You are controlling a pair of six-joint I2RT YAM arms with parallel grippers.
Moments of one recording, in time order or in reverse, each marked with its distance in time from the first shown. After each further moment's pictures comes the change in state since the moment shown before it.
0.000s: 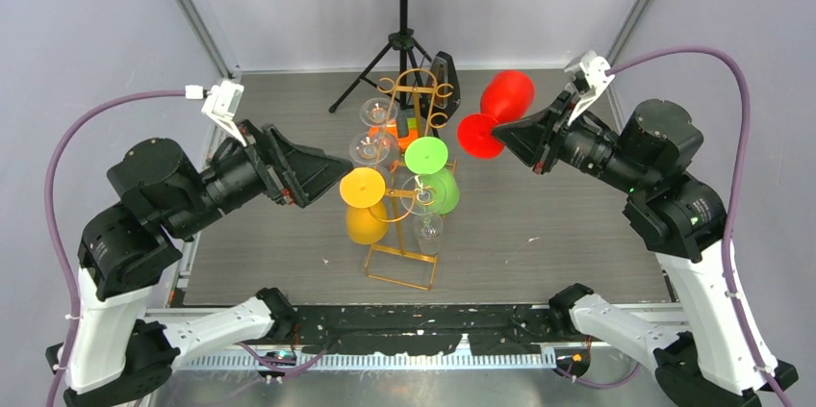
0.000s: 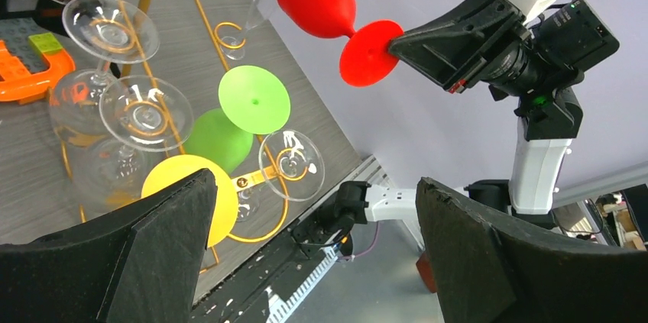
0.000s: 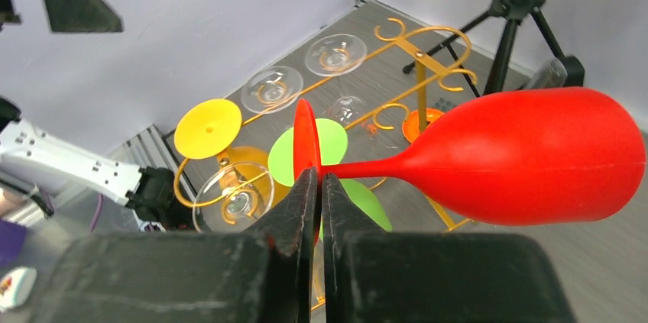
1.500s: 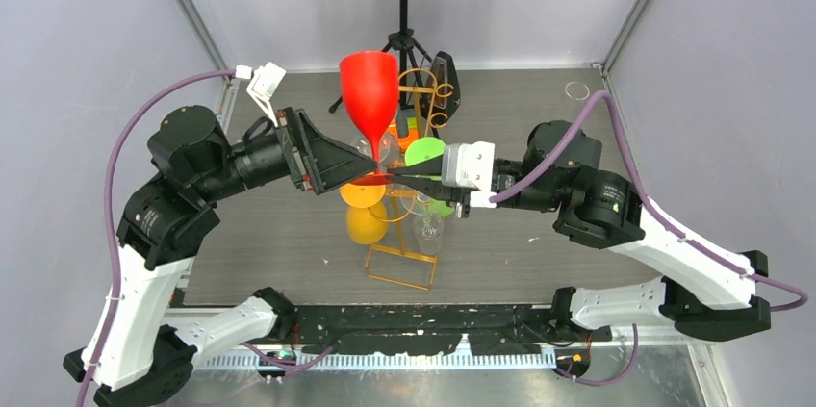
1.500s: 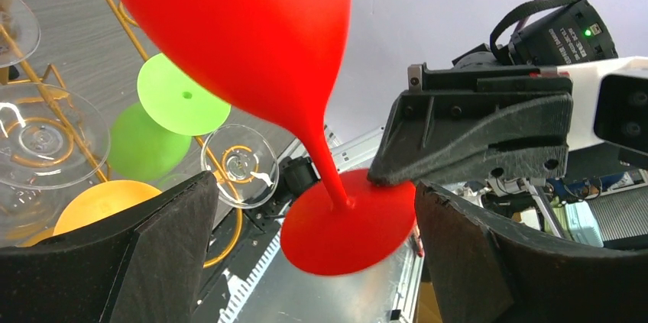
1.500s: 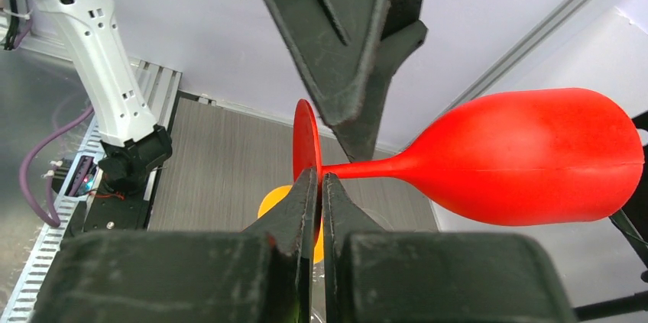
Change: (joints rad) left arm 0.225 0.077 -0.056 0.132 0.472 -0.060; right arm 0.714 0.207 0.044 0.299 0.142 -0.697
